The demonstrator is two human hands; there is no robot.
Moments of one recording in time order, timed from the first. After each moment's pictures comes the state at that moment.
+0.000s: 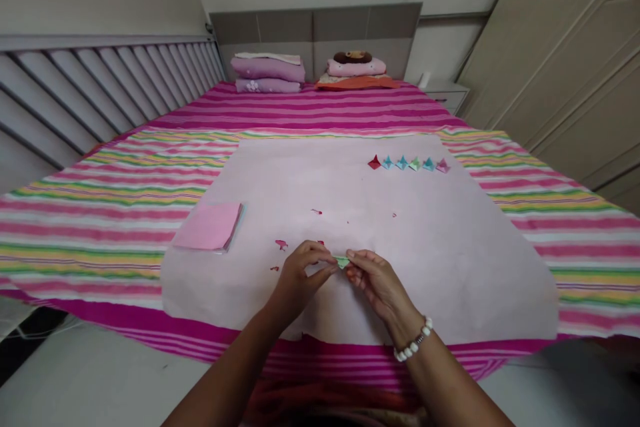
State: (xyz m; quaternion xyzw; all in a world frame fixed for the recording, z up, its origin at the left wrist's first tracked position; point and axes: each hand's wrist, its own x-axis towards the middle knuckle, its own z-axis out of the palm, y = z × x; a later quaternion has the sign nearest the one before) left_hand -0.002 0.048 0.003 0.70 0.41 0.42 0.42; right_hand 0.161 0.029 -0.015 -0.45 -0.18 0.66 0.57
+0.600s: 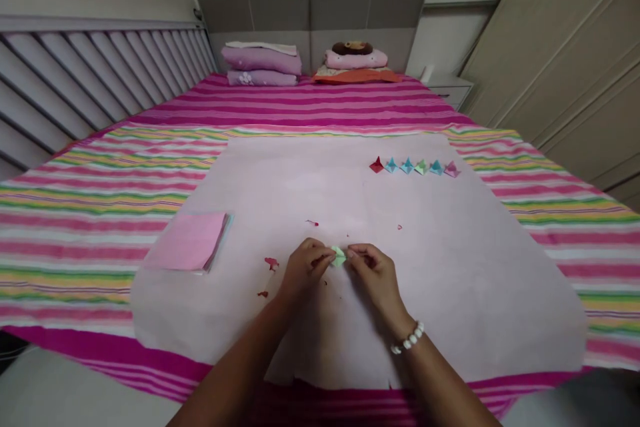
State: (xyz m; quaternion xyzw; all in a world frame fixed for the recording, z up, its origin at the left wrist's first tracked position) left_hand 0.020 0.109 -0.039 0.74 0.45 0.37 0.34; right_hand 0.175 0.076 -0.043 -0.54 -0.36 0.48 0.59
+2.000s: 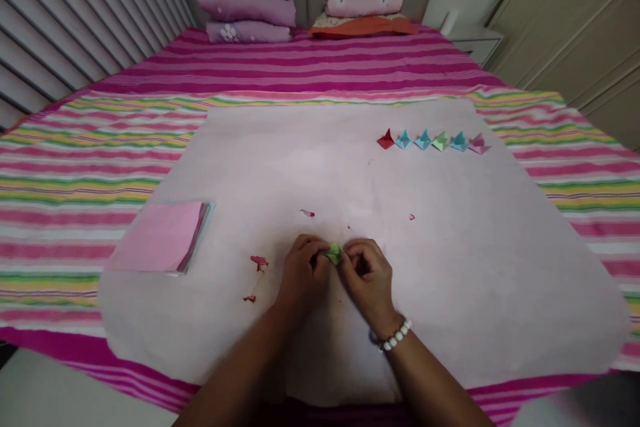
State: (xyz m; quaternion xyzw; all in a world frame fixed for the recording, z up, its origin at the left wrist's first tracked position) left_hand 0.035 0.106 -0.056 0.72 0.49 0.40 0.28; right_hand 0.164 0.075 -0.072 -0.57 -0.56 0.22 0.56
